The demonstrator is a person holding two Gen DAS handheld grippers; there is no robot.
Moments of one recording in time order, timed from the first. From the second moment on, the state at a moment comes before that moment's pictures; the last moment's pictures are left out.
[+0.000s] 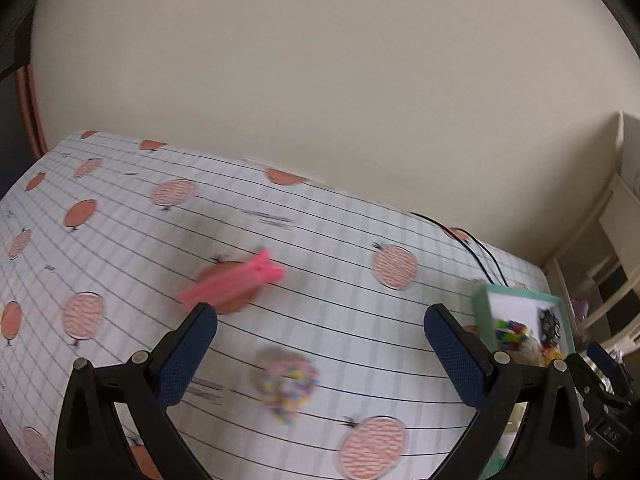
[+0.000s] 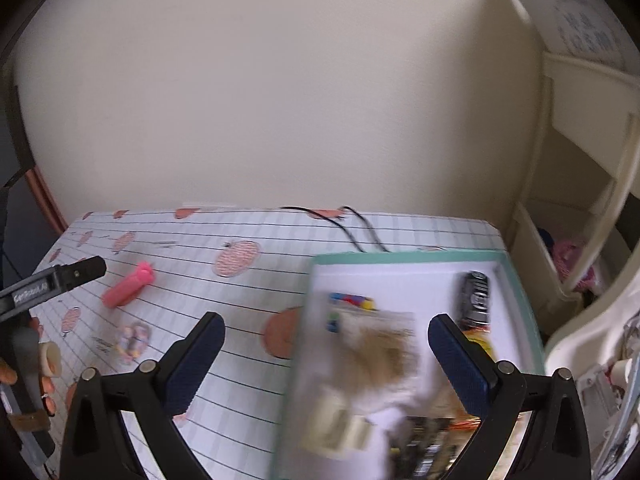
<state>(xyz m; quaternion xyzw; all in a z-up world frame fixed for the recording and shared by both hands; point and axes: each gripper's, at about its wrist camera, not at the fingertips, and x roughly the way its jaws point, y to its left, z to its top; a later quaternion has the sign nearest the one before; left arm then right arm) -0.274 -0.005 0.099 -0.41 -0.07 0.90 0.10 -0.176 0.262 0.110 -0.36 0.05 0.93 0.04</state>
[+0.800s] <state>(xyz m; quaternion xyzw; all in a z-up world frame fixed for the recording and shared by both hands) -0.302 -0.080 0.058 -0.43 -0.05 0.89 0.12 -0.207 0.103 0.039 -0.43 0.04 0.90 -0.06</state>
